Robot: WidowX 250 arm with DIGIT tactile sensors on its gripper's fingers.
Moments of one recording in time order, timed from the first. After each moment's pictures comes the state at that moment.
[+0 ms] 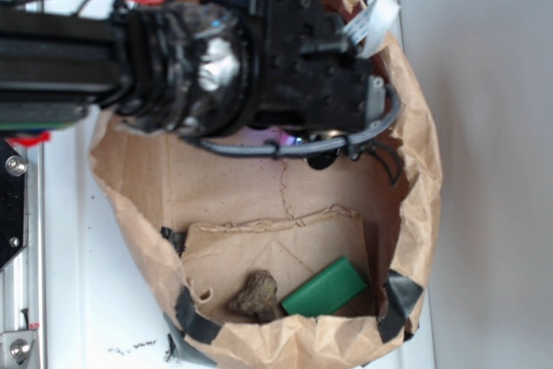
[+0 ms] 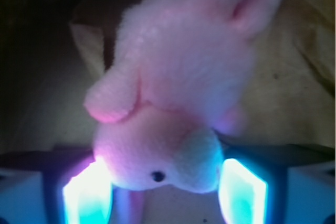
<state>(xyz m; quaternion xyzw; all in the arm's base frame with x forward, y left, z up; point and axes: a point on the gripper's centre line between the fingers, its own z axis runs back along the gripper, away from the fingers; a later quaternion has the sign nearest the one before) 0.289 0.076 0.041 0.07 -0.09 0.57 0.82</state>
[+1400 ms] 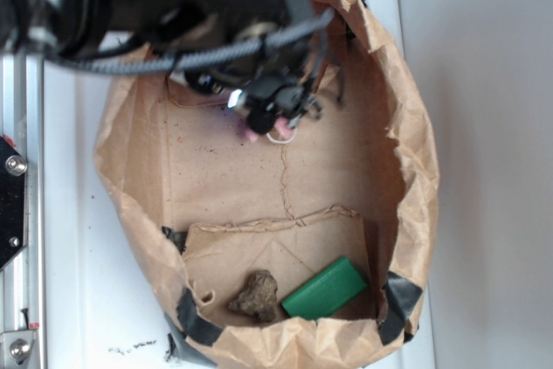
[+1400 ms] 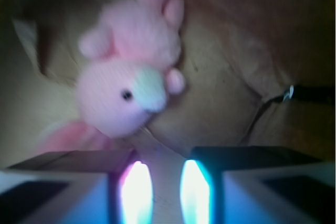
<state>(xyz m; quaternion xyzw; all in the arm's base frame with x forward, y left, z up) 0.268 0.097 0.080 0.00 -0.08 0.54 0.84</state>
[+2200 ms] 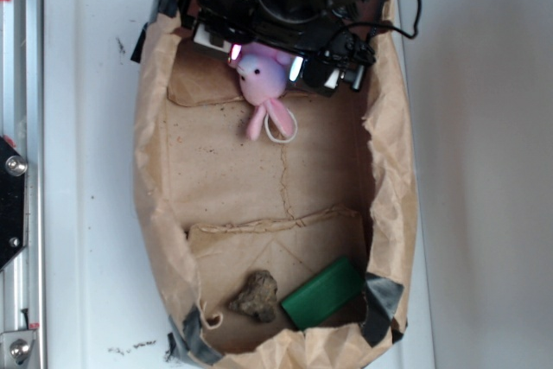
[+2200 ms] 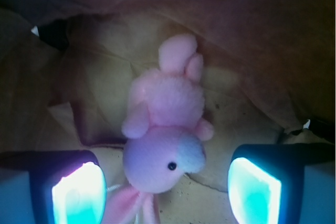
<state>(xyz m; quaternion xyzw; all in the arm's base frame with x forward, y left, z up) 0.286 0.123 0.080 0.00 -0.05 0.60 0.80</state>
